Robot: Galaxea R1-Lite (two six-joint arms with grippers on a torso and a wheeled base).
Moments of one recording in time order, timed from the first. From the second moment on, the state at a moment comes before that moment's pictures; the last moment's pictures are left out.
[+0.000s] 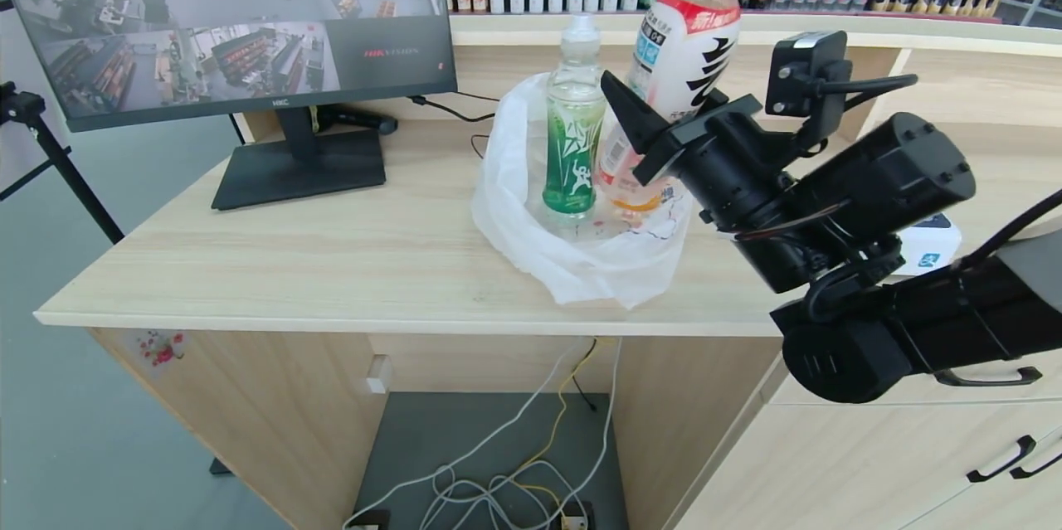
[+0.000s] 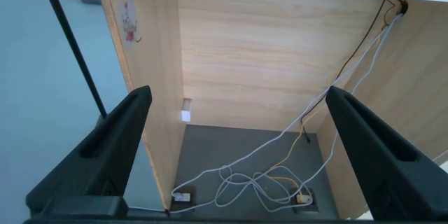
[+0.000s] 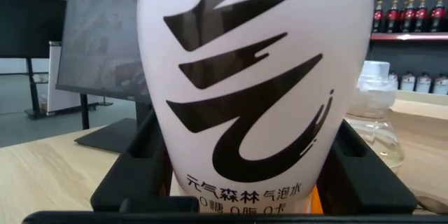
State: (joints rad) left arm 0.00 0.00 0.00 0.00 0.00 0.00; right arm 0.55 1.98 -1.07 -1.57 0.14 -0.07
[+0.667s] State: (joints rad) left arm 0.00 0.00 0.00 0.00 0.00 0.01; right arm 0.54 2.14 -1.14 -1.57 0.13 -0.04
